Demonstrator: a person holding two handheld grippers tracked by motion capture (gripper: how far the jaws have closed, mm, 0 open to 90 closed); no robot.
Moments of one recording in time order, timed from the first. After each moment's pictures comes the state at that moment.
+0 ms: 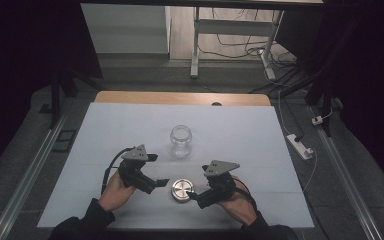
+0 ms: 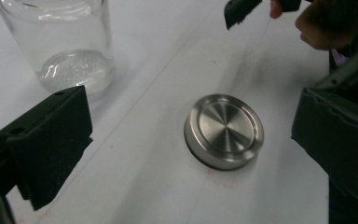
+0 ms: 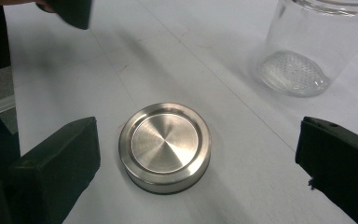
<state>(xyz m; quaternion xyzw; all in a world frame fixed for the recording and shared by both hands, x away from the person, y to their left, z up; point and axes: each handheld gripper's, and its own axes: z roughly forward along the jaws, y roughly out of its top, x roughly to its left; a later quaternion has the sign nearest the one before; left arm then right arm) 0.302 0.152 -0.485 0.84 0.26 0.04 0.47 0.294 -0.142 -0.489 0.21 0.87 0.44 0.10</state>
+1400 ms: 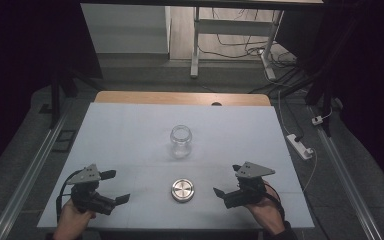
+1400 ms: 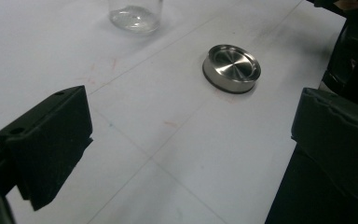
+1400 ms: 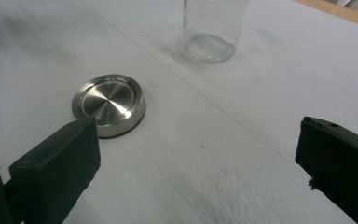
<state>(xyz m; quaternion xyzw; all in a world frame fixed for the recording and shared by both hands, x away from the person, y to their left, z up) 0.224 0.247 -0.491 0.80 0.35 0.08 0.48 0.280 -0.214 -0.470 0.28 0.84 0.43 0.17</state>
